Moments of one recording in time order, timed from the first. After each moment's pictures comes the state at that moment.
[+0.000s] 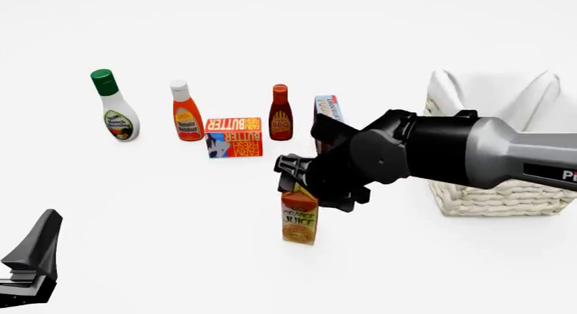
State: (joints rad) left arm 0.00 0.01 0.00 0.00 0.00; right arm 0.73 1.65 -1.09 0.50 0.90
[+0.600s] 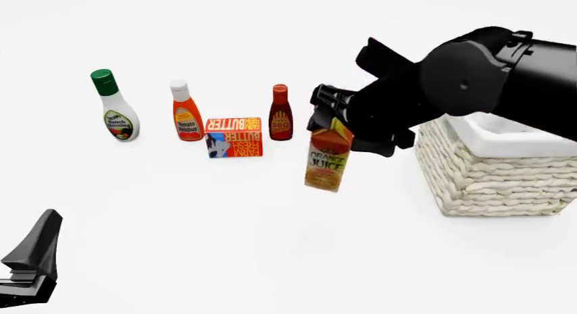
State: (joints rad) left arm 0.00 0.01 0.00 0.00 0.00; right arm 0.61 1.47 -1.23 0.68 0.80
